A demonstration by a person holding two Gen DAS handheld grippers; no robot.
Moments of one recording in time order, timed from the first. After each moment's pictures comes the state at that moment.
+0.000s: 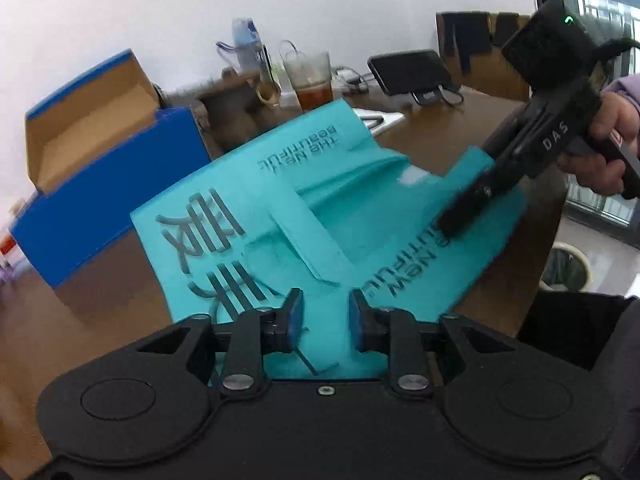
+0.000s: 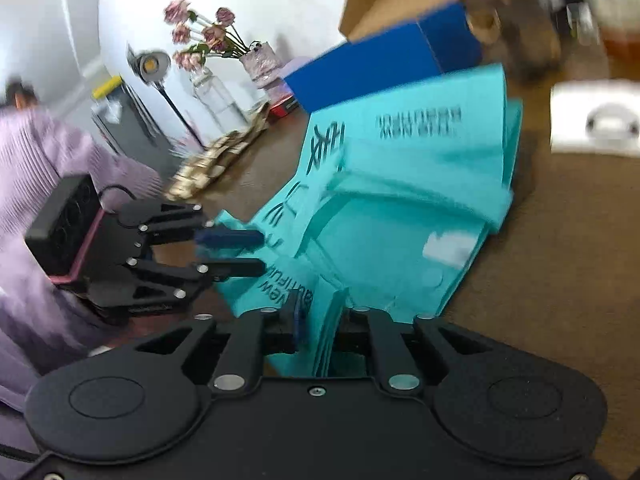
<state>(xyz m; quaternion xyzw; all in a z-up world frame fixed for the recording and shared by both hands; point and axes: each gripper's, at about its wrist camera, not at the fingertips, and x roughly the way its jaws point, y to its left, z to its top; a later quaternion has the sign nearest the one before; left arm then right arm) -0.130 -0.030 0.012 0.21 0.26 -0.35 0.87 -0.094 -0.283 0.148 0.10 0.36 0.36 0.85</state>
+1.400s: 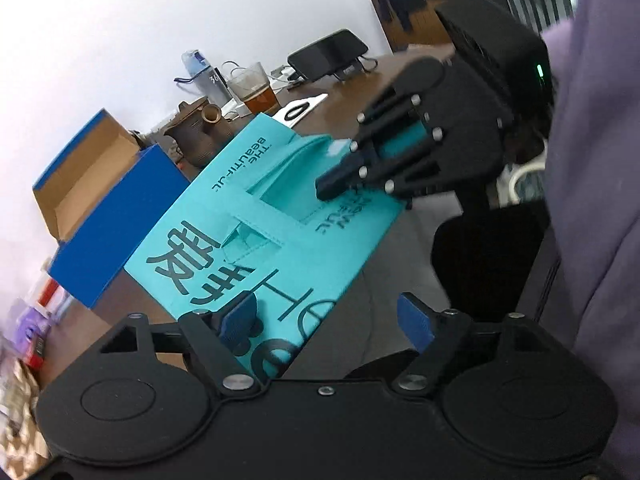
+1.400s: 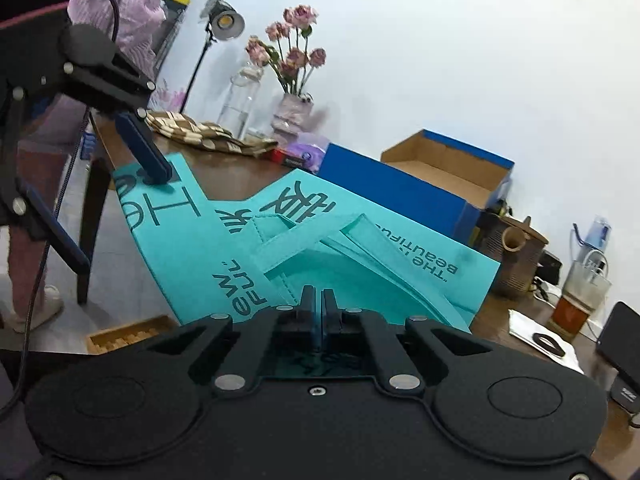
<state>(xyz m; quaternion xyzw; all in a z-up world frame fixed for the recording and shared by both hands) -0.252 -0.051 -0.008 0.40 0.19 -0.33 0.83 -0.199 -0.210 0.121 -0.20 0.11 0.30 0.93</state>
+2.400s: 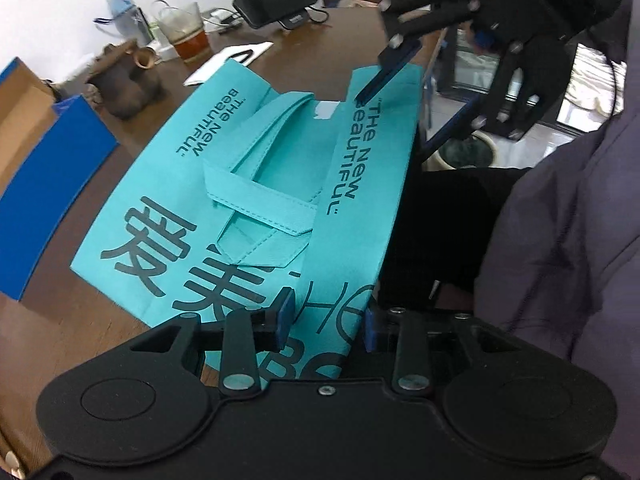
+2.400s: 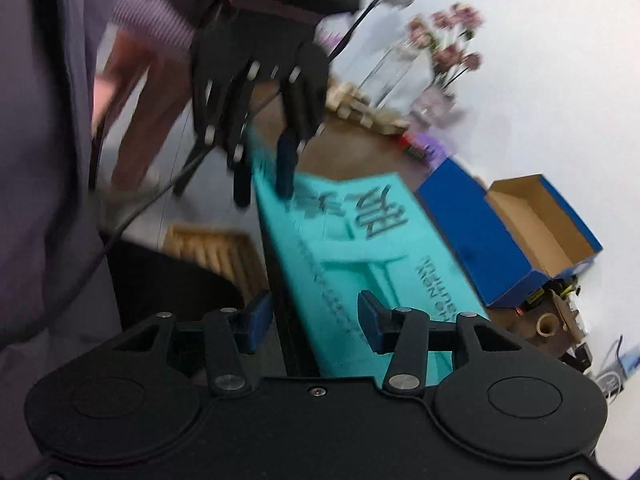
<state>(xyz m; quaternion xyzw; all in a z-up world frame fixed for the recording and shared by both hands) -0.161 -0.037 0.028 0.36 0.35 -0.46 0.73 -0.229 -0.208 0.178 -0.41 0.16 0.44 0.78</state>
